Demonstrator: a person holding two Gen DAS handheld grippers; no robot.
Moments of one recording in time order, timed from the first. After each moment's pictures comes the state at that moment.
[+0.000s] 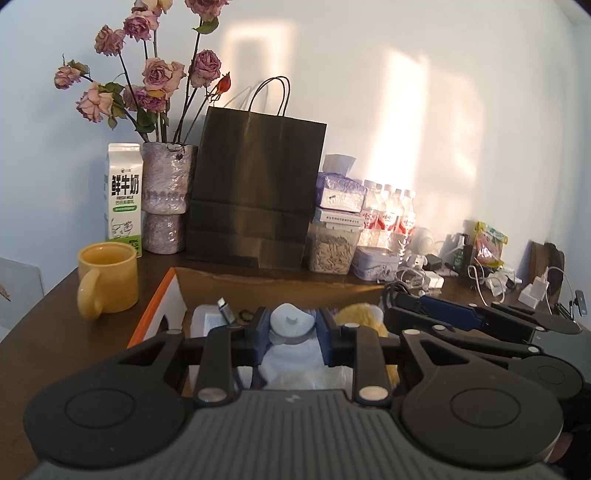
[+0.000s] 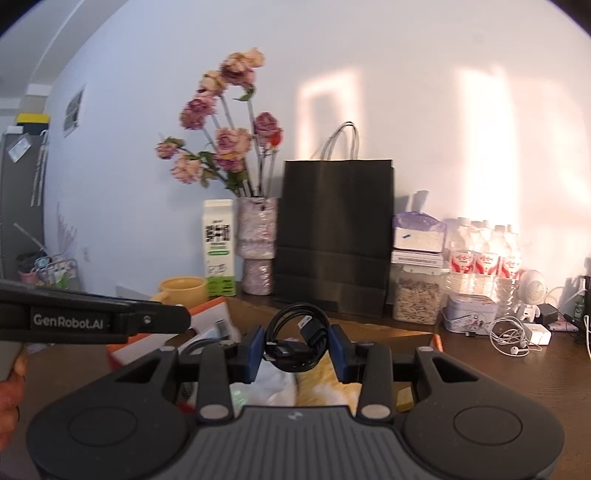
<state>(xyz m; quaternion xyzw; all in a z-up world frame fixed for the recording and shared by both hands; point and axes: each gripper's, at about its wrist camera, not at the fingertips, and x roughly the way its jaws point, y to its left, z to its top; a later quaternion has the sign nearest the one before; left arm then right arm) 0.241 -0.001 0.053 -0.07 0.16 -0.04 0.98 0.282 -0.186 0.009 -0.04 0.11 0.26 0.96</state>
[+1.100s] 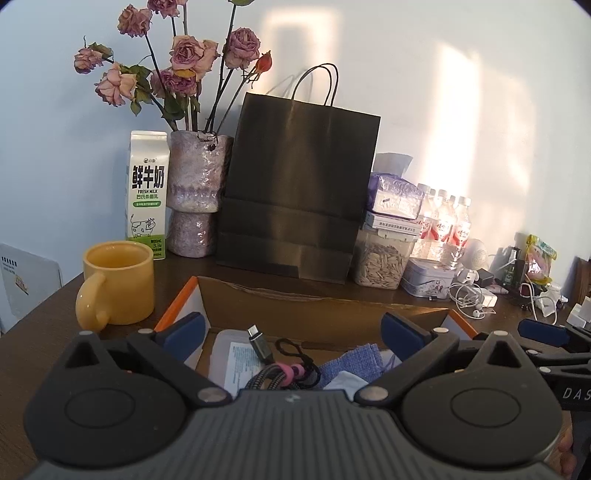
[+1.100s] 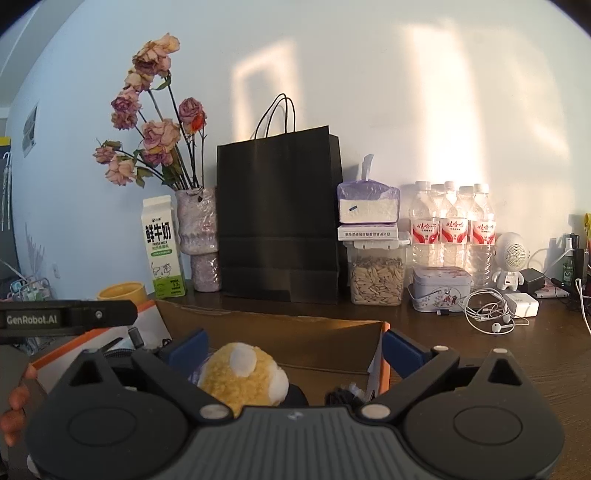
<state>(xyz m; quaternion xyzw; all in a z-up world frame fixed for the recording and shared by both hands) 0.307 0.012 0.032 -0.08 0.16 0.03 0.98 0.360 -0.226 -0.011 0.01 0.14 0.23 0.96</state>
